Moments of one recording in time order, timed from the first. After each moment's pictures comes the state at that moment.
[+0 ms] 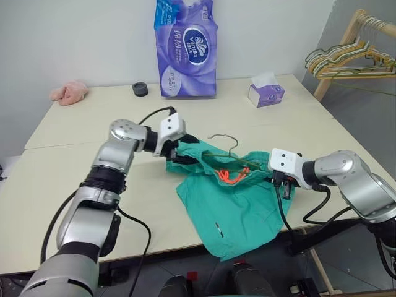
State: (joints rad) left arm -0.90 0.56 -0.17 0.63 -0.08 0.10 -1.40; right arm -0.52 -0.92 0.36 -0.33 0.07 0.74 1.01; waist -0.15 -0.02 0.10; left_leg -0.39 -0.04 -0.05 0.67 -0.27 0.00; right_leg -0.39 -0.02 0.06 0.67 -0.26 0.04
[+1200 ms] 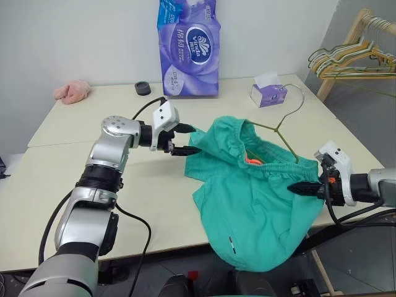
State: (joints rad) left arm -0.89 0.50 -0.11 0.52 -0.14 0.19 -1.30; right arm -0.33 -0.88 -0.29 -0.50 0.64 1.50 0.88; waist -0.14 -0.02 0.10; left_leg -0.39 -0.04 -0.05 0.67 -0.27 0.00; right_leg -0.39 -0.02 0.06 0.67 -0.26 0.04
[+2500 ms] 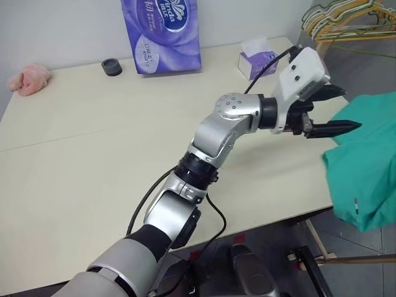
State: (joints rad) left arm -1.18 -0.13 -0.22 0.33 -0.26 0.36 -0.92; right arm 0.06 -1.24 -0.90 0.07 1.90 0.97 -0.77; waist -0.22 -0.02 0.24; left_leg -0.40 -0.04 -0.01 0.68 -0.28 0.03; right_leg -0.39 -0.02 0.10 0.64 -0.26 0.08
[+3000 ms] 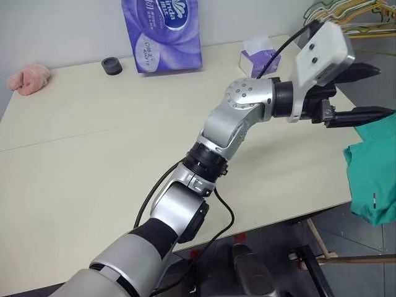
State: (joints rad) left arm -1.27 -0.16 -0.19 0.43 -0.30 0.20 -0.97; right arm -0.21 -1.26 -0.83 0.37 1.63 1.08 -0.70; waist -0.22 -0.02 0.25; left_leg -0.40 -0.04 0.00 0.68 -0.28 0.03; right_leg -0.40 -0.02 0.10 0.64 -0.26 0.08
